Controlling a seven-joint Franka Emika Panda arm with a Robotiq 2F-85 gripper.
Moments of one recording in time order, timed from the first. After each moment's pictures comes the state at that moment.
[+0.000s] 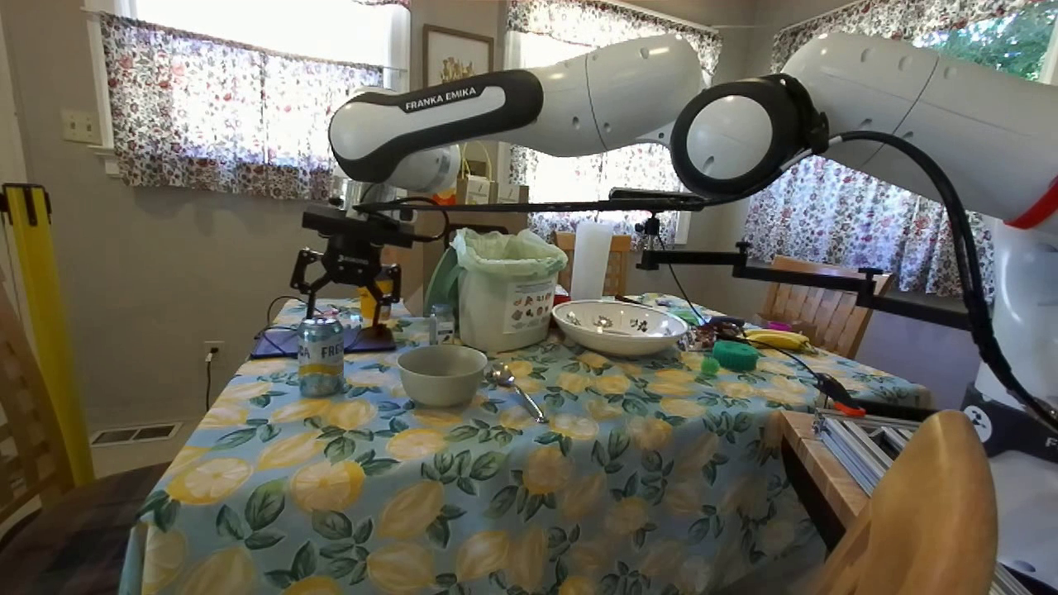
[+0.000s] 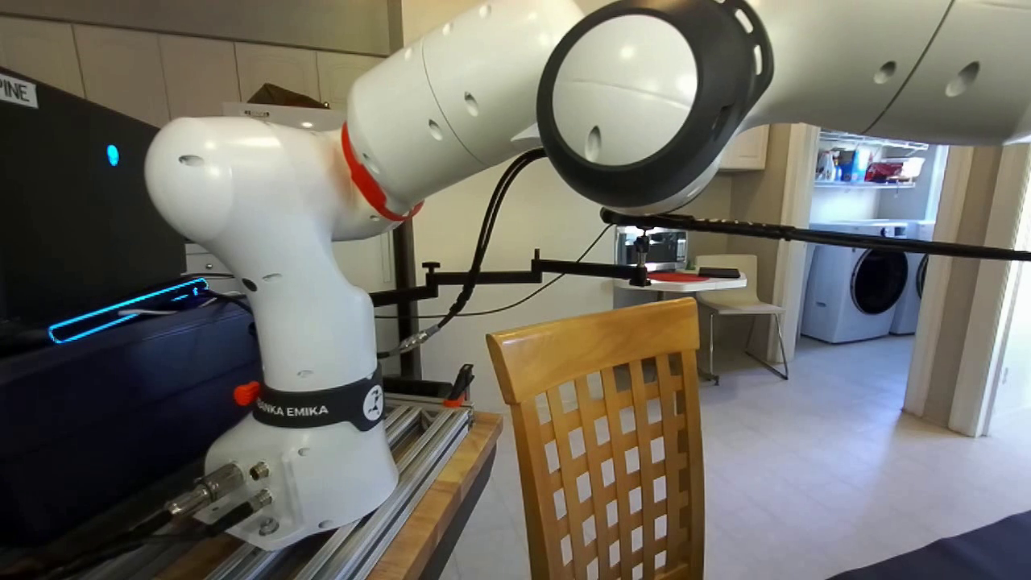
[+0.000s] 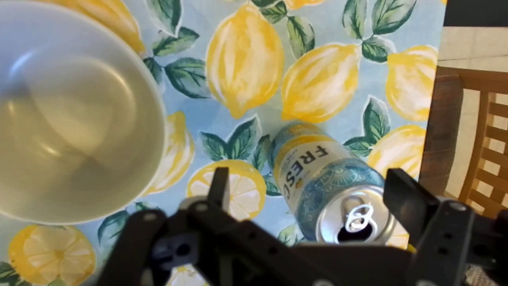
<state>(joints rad) -0.17 1.22 -0.05 -0.61 0.14 1.97 0.84</state>
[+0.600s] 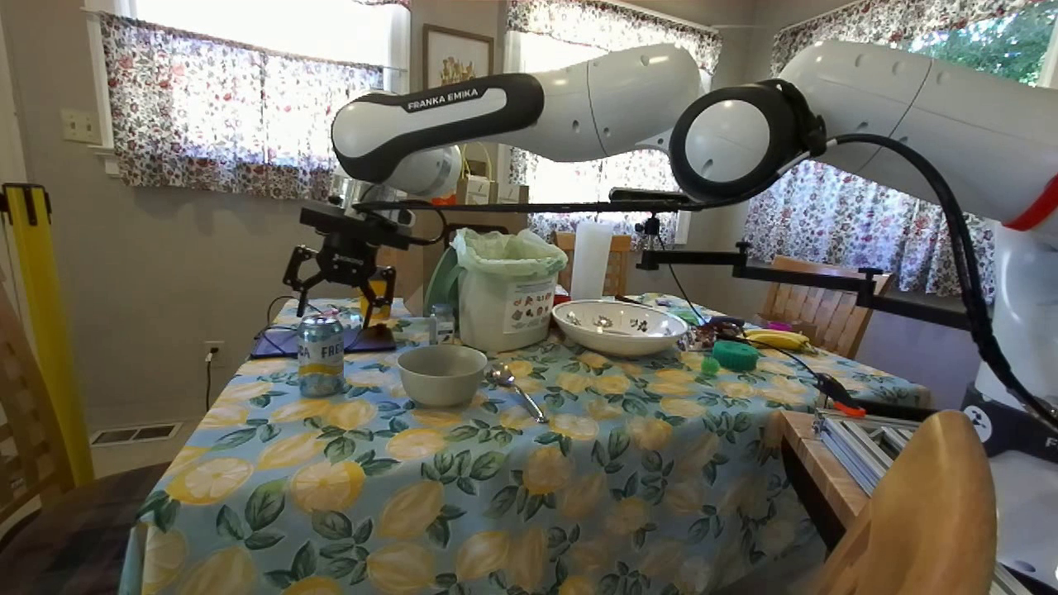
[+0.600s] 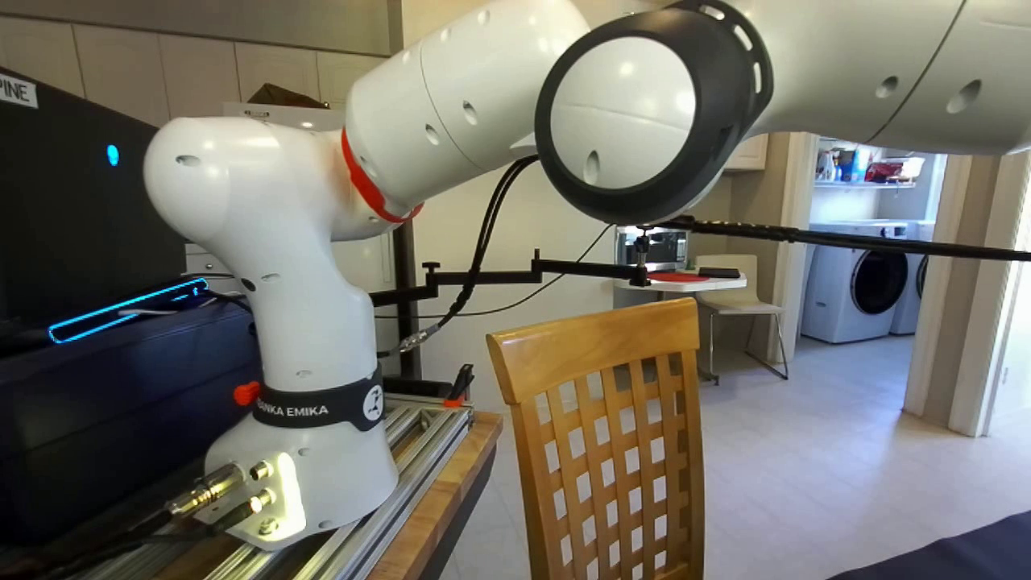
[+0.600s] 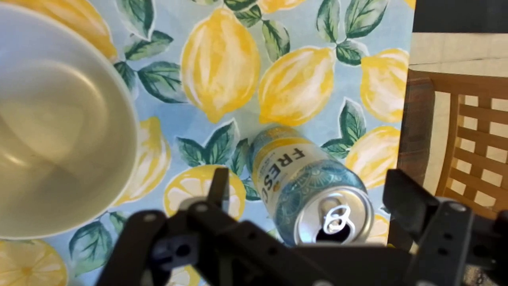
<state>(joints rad) -0.19 1.24 0.00 -0.59 0.15 2.00 0.83</state>
